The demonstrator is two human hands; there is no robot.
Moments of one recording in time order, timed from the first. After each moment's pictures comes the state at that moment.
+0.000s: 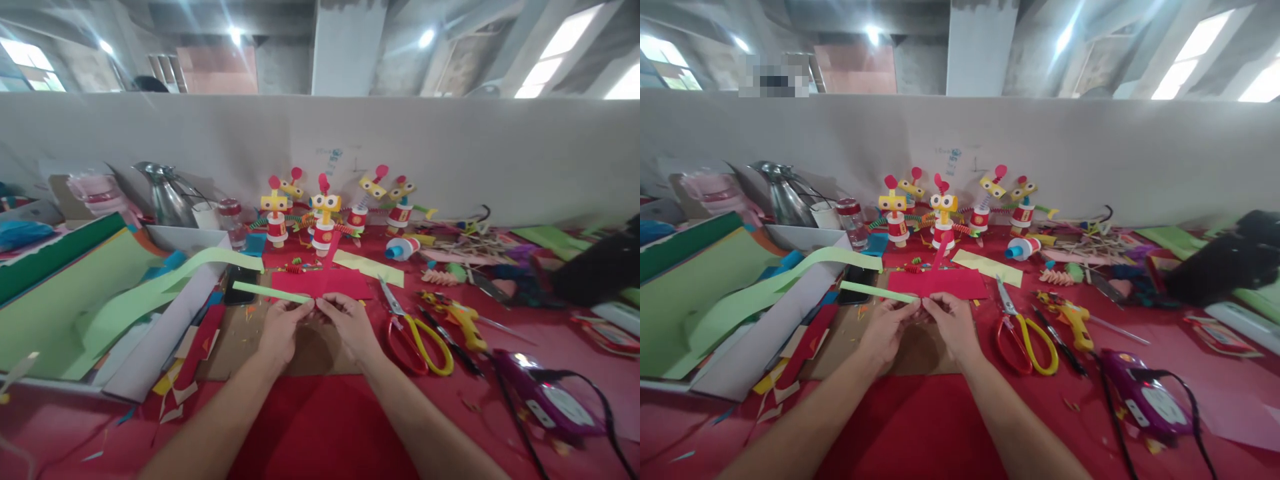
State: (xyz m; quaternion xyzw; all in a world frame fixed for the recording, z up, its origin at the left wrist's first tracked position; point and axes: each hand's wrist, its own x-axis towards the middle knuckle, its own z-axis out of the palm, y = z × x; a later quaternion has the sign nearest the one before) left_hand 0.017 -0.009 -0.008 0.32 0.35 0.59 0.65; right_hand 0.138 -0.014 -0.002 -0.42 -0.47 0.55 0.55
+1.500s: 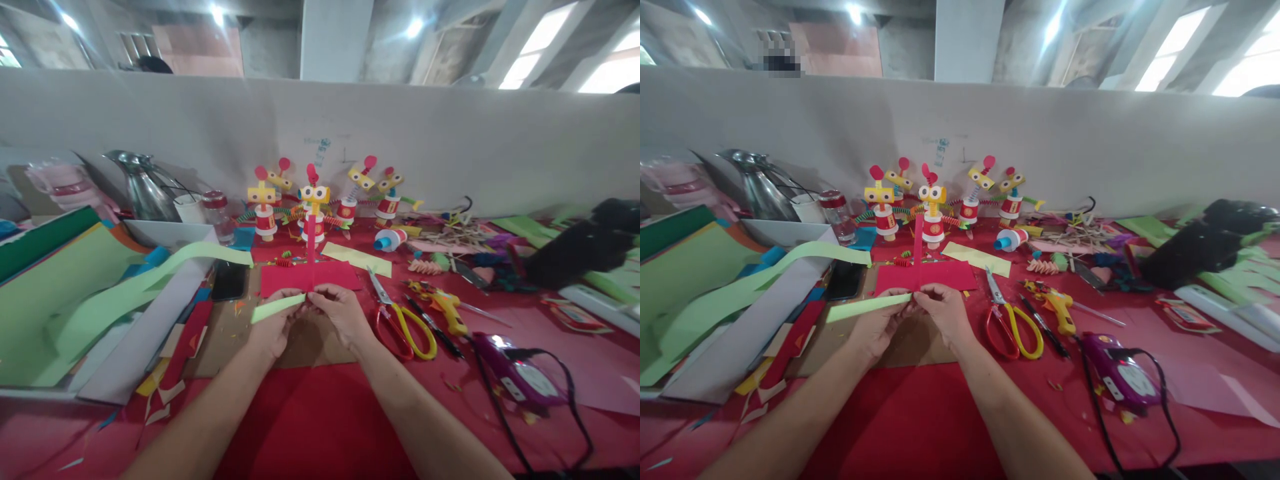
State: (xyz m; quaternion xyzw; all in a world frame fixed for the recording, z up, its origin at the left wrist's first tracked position) left_hand 0.018 -0.009 -0.009 0.26 0.36 0.58 0.68; right_hand 0.143 -0.011 0.002 -0.43 -0.43 0.57 0.55
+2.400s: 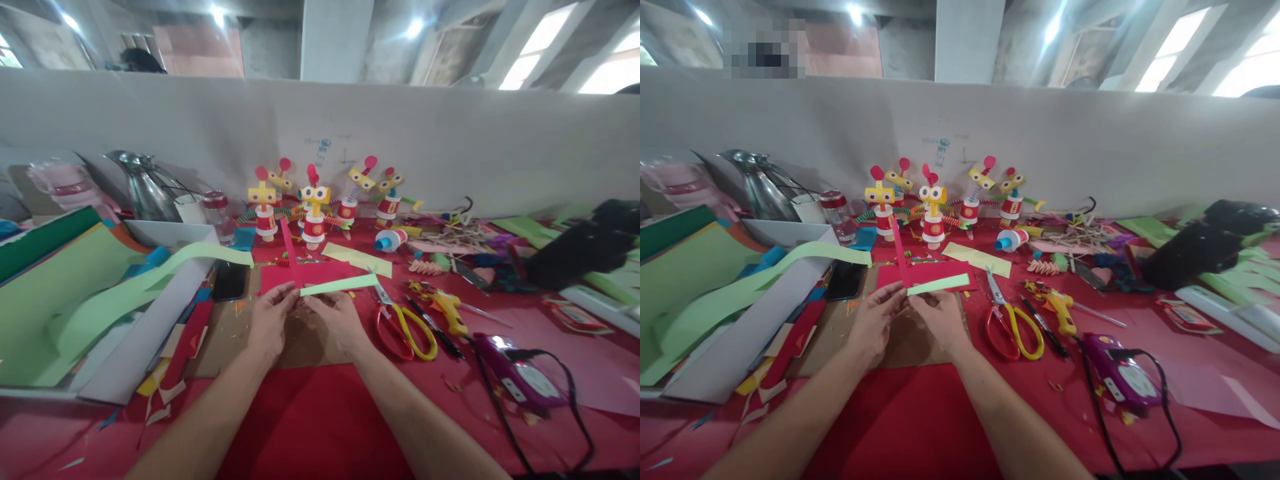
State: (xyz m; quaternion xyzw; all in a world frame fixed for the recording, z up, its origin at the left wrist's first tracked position) left_hand 0.018 -0.007 -0.006 0.27 0.38 0.62 0.63; right_hand 0.135 -0.017 0.003 -0.44 -0.47 0.53 0.56
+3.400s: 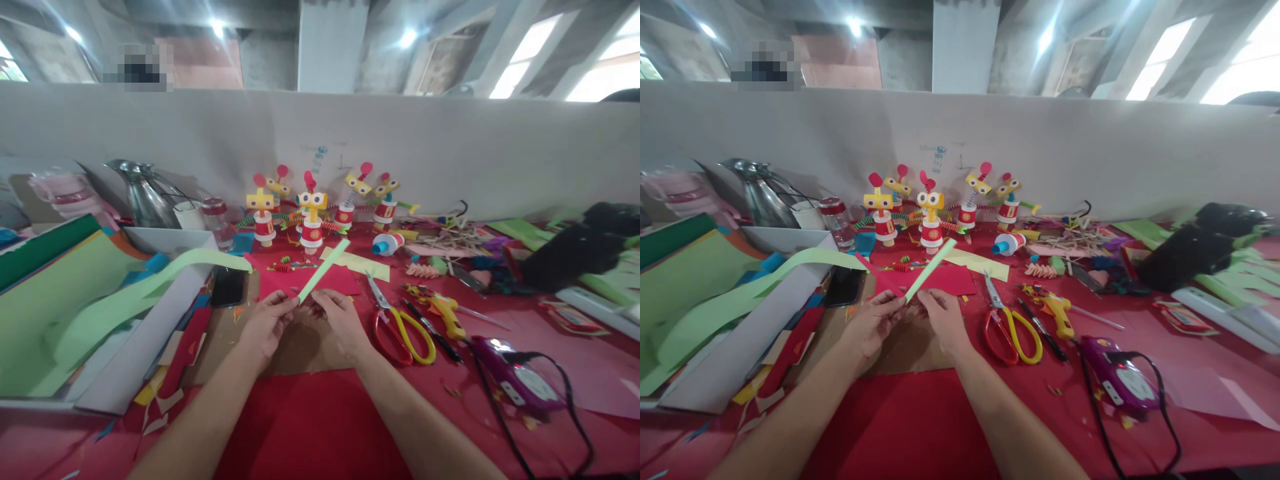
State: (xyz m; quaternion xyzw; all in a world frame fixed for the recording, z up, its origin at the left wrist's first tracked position) left_hand 0.004 0.000 -0.005 0.24 0.38 0.55 0.71; right_hand 0.141 -0.013 0.001 -0.44 -0.45 0.53 0.56
